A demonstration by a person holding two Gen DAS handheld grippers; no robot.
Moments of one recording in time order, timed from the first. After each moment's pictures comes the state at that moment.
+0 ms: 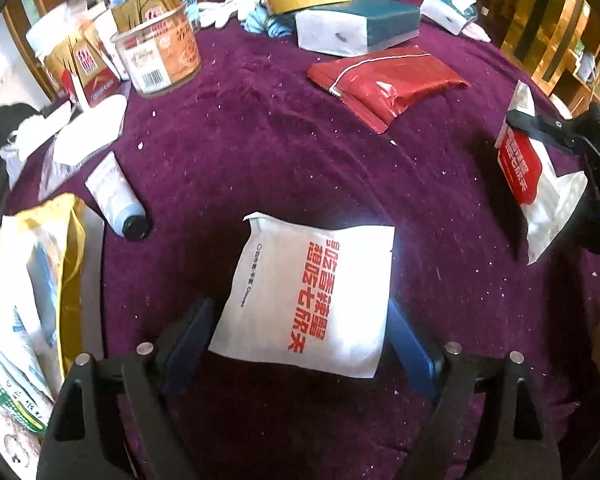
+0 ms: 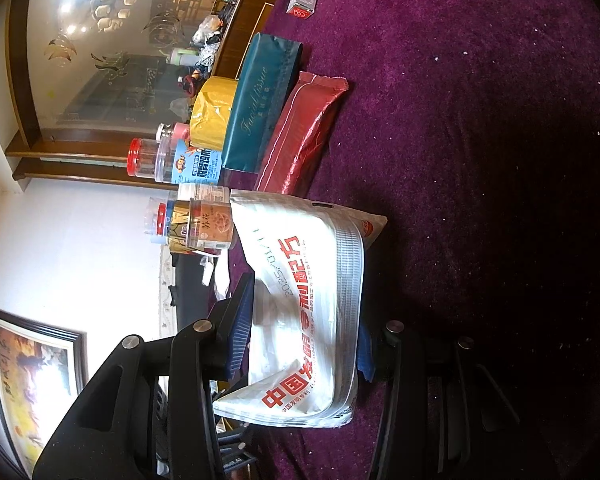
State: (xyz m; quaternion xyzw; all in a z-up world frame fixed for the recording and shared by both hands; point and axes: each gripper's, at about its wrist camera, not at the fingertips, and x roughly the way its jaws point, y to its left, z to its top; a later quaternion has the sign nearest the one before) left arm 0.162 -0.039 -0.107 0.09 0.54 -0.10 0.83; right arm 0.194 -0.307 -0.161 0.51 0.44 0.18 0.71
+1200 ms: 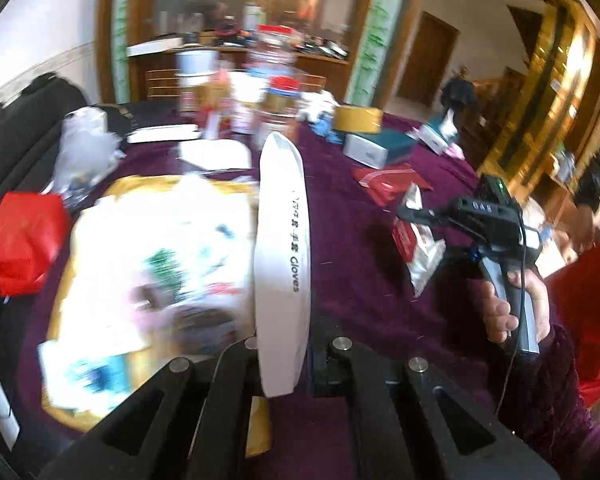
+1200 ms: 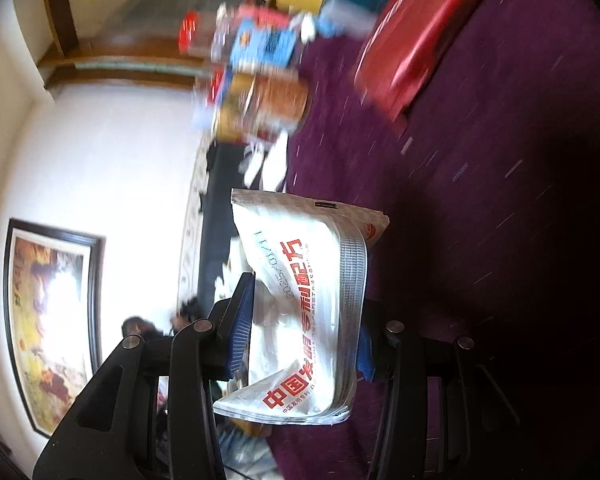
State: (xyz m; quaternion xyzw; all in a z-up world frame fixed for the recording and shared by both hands) left arm 0.007 0.112 0.003 -0.05 0.41 -0.09 0.91; right arm 0.185 -0.189 -0.147 0.44 0.49 0.34 0.67
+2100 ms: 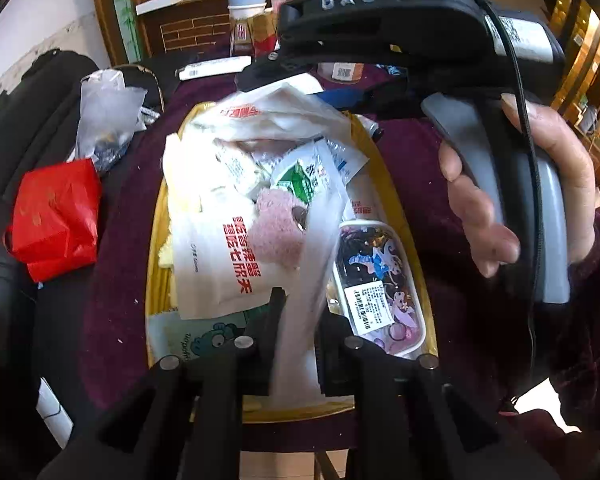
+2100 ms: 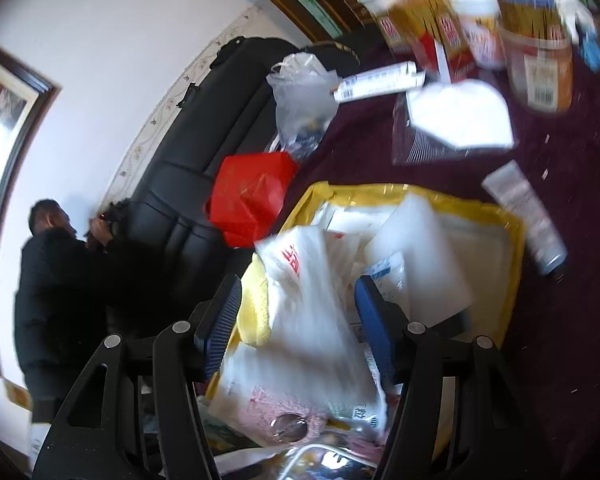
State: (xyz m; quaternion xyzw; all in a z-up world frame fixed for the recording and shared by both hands) left arm 0.024 0.191 -0.034 0.01 0.51 -0.08 0.86; right arm 0.191 0.101 -0.048 0.17 0.50 0.38 0.76
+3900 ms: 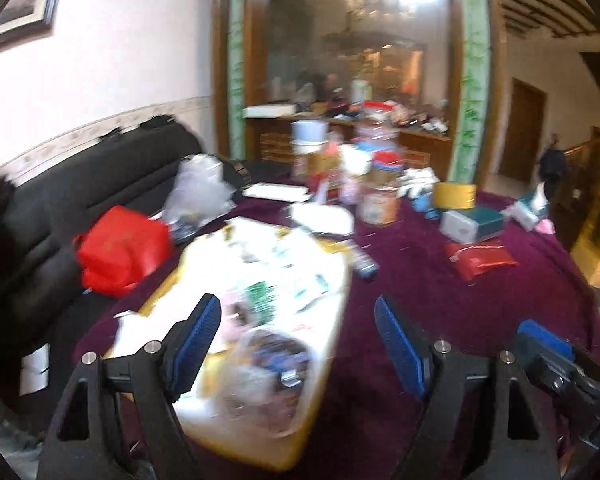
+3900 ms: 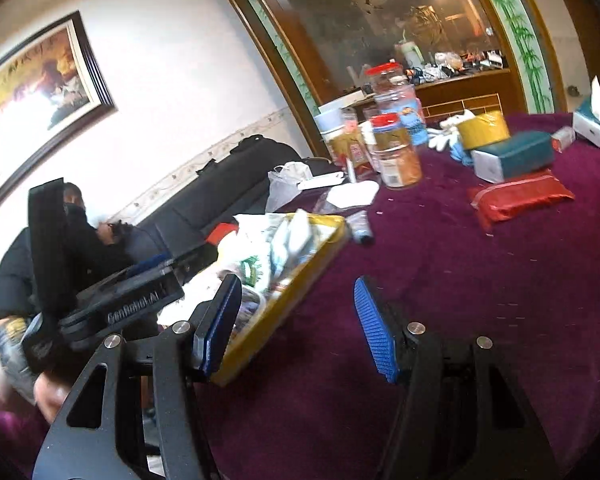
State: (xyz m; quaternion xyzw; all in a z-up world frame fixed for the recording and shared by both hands) left arm -0.021 0.096 0.002 -0.04 0.28 0.13 0.95; right arm 0.012 -0.108 -0.019 0.14 0.29 0.36 0.88
